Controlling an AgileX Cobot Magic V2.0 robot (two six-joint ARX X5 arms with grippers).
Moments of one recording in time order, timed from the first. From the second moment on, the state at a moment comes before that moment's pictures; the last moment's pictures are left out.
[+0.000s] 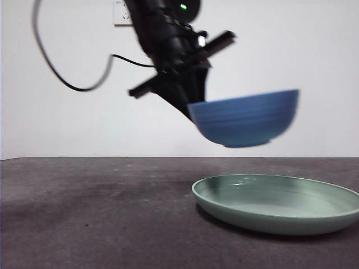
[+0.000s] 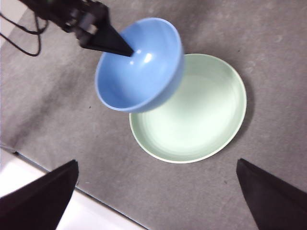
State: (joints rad) left arm -0.71 2.02 1.83 -1.01 0.27 -0.22; right arm 0.02 0.62 0.99 -1.17 -0.56 0.02
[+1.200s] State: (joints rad) left arm -0.77 2.26 1.99 -1.04 0.26 -0.19; right arm 0.02 0.60 0.99 -1.19 -0.55 0.02
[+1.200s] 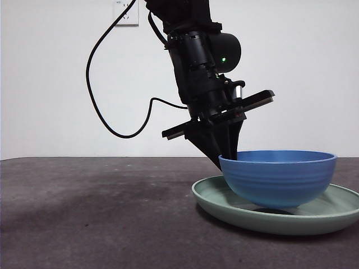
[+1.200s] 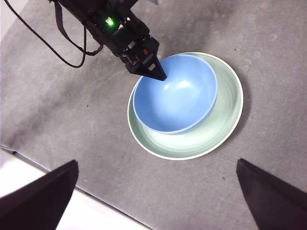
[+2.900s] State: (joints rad) left arm -0.71 1.50 1.89 -1.27 0.14 -0.04; right arm 0.03 0.71 0.99 -1.16 -0.63 0.01
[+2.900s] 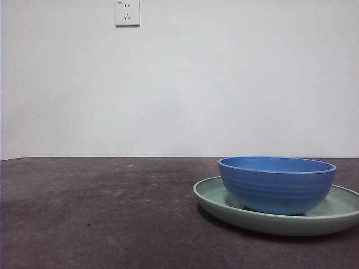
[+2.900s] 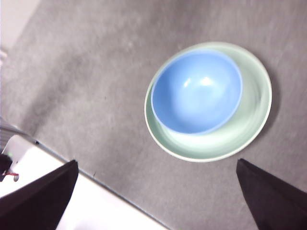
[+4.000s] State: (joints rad) left arm -0.71 0.70 0.94 -0.81 0.14 -0.04; right arm 0.03 1.16 0.99 -1.13 -0.39 0.00
